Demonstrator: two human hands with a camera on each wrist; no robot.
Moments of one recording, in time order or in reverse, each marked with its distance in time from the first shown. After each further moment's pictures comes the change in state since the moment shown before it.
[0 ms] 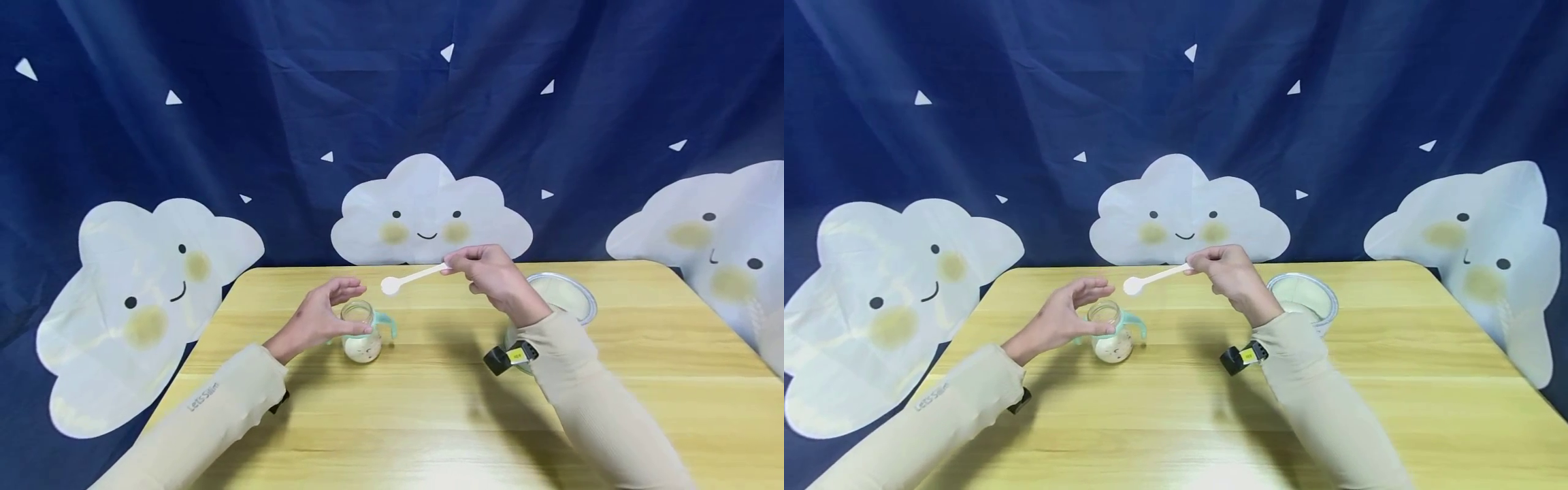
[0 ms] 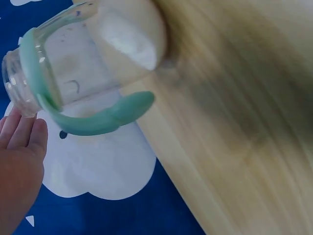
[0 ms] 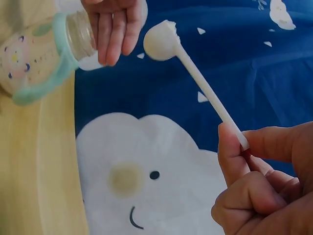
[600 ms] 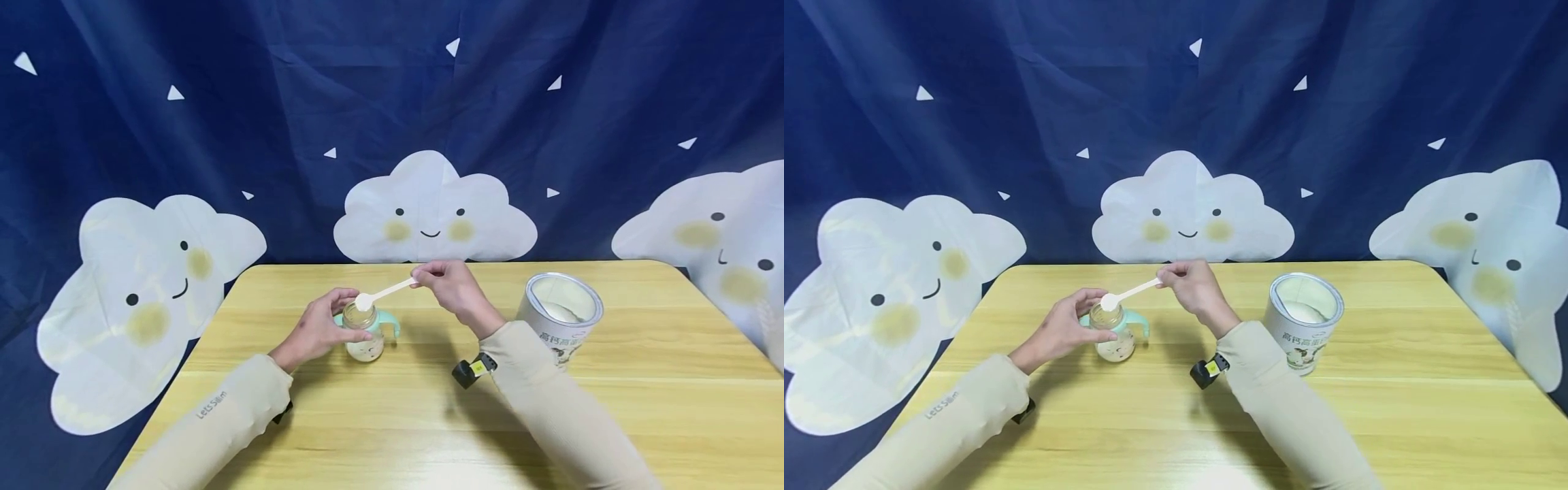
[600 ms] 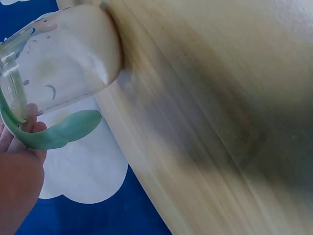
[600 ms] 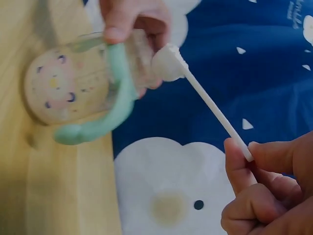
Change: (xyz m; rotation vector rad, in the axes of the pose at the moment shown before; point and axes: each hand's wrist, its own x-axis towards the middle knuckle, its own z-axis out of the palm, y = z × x) left_hand -0.008 -0.026 0.012 0.079 0.078 -0.039; right_hand 0.016 0.021 0.058 -0.151 0.073 -0.036
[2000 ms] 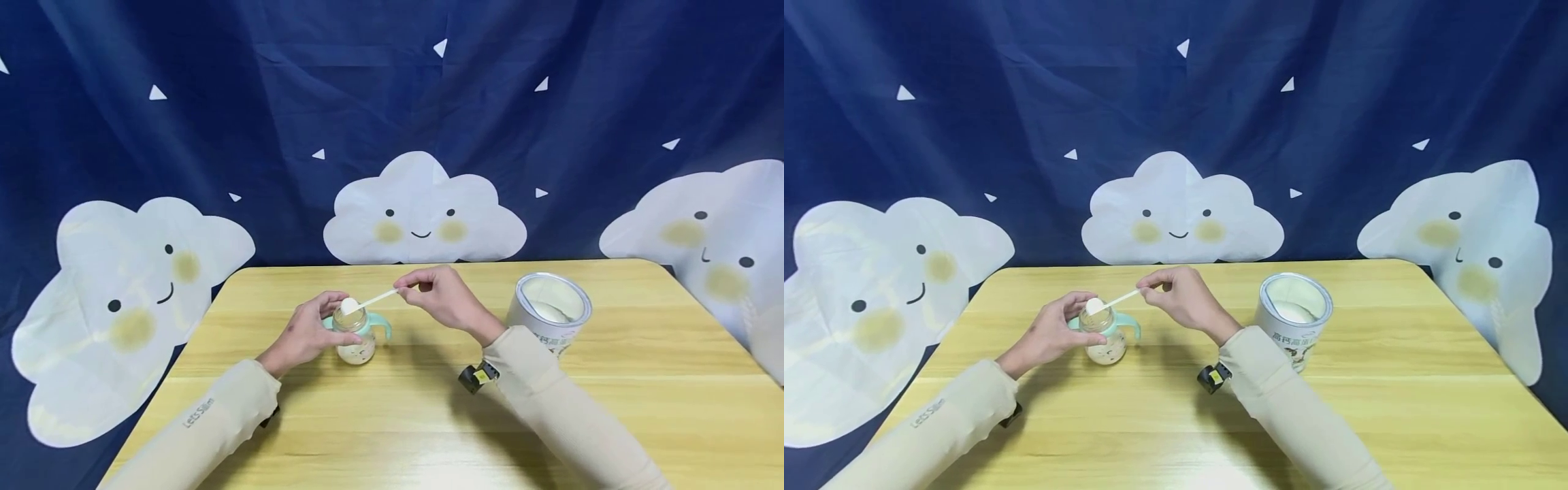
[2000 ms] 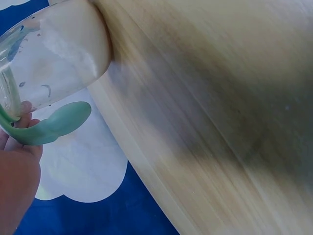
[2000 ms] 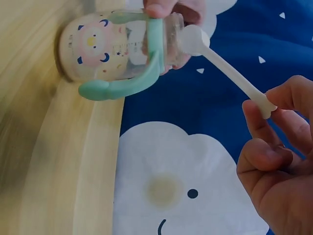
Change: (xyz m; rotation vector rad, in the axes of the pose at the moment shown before) left_hand 0.000 -0.005 -0.003 0.001 -0.013 -0.003; right_hand -0.011 0.007 -0.010 -0.213 -0.120 -0.395
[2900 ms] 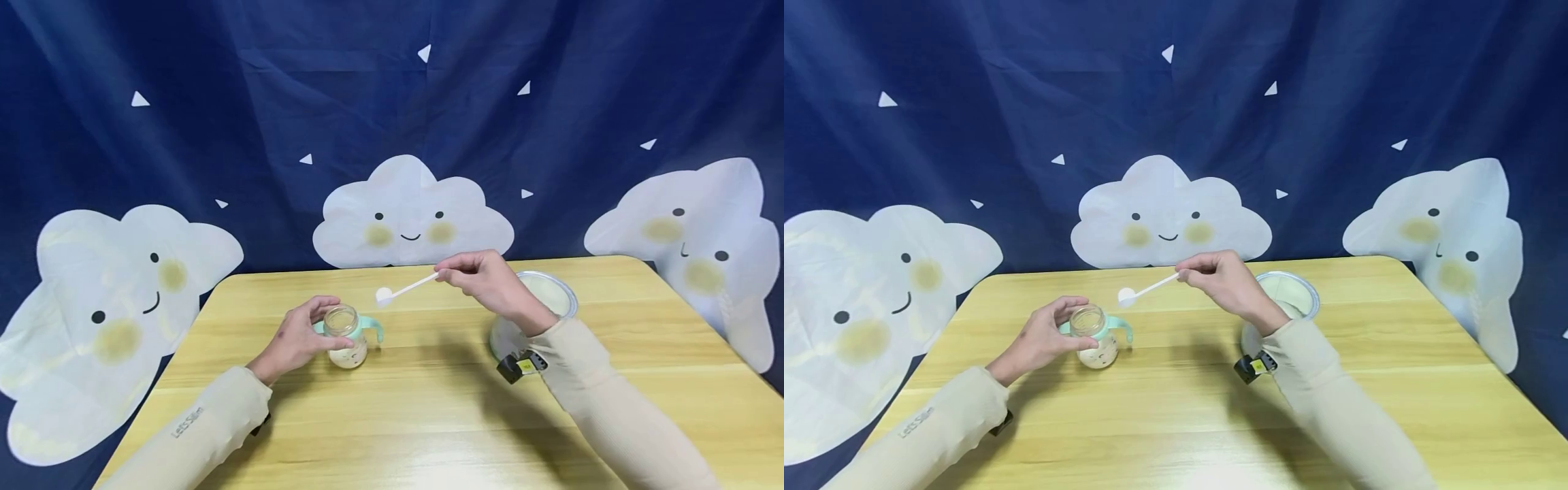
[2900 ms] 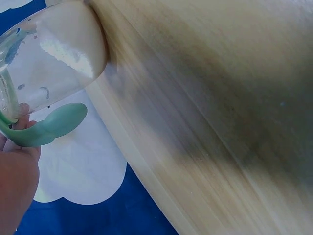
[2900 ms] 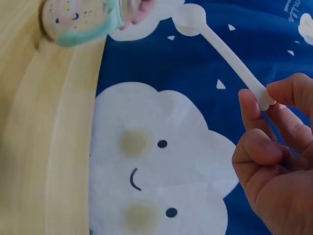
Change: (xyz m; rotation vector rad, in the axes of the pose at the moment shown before) left_hand -0.001 -0.001 0.000 0.024 -0.002 0.008; right_hand -0.024 0.005 -0.070 0.125 0.052 0.162
